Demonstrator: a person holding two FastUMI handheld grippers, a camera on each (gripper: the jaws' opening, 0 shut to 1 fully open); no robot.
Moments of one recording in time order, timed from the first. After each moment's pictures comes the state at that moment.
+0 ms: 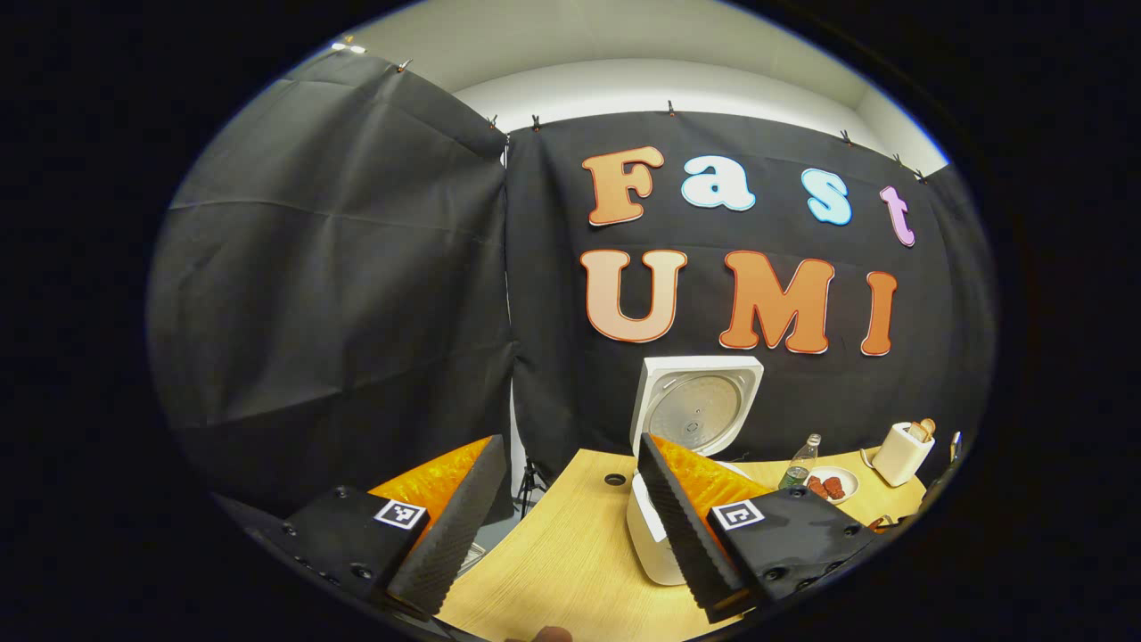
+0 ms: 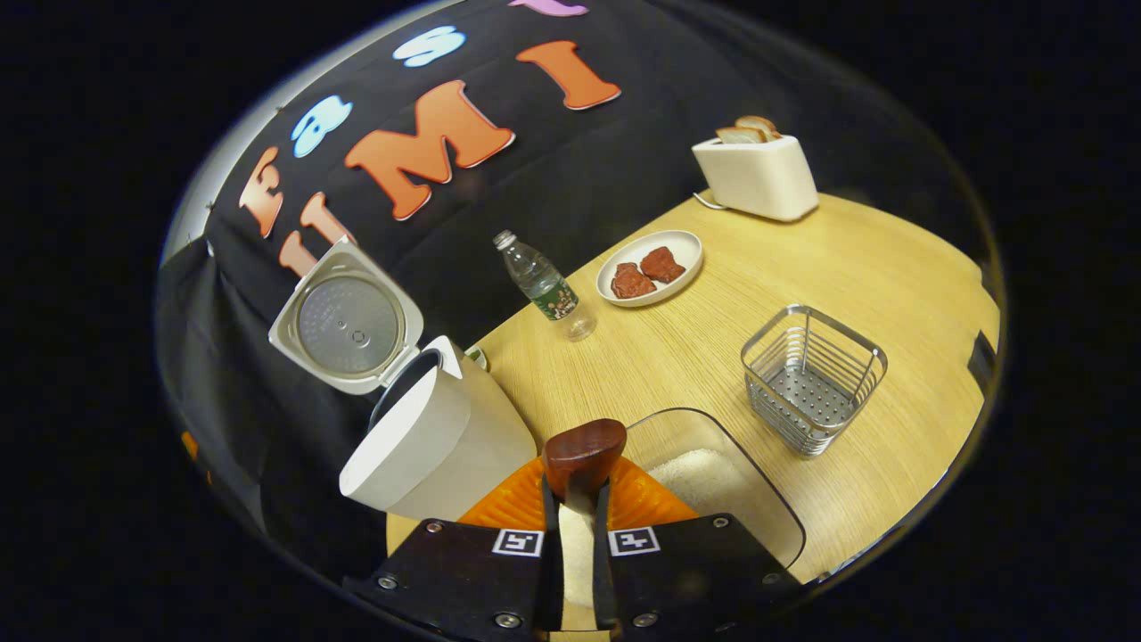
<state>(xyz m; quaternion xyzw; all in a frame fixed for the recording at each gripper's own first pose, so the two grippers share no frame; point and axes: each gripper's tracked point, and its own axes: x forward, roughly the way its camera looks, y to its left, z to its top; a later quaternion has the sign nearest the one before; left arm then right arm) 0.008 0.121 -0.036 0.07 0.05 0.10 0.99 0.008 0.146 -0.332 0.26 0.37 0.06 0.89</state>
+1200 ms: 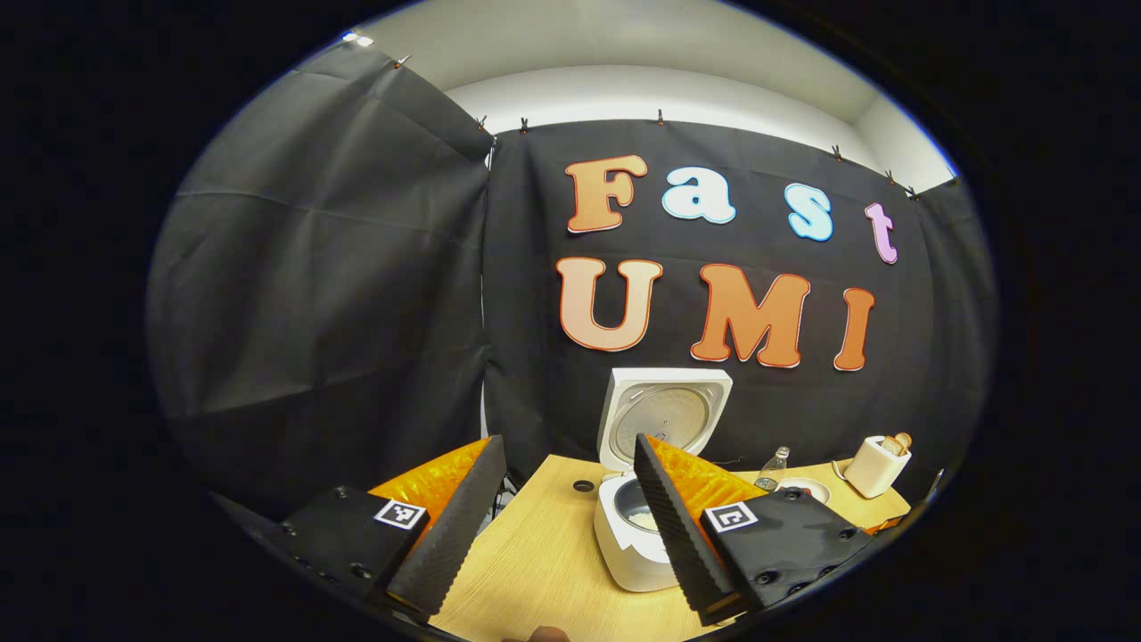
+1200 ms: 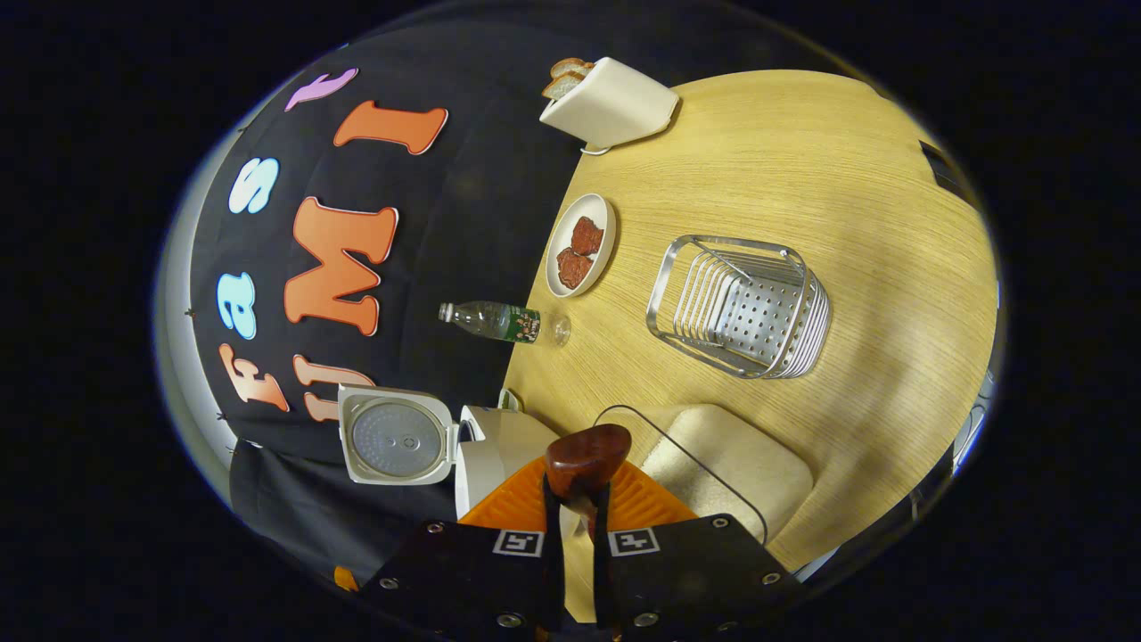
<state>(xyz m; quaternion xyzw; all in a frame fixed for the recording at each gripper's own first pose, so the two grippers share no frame) 0.014 0.094 -0.032 0.05 0.05 0.06 1.00 0.001 0.109 -0.313 0.50 0.40 0.02 0.77</state>
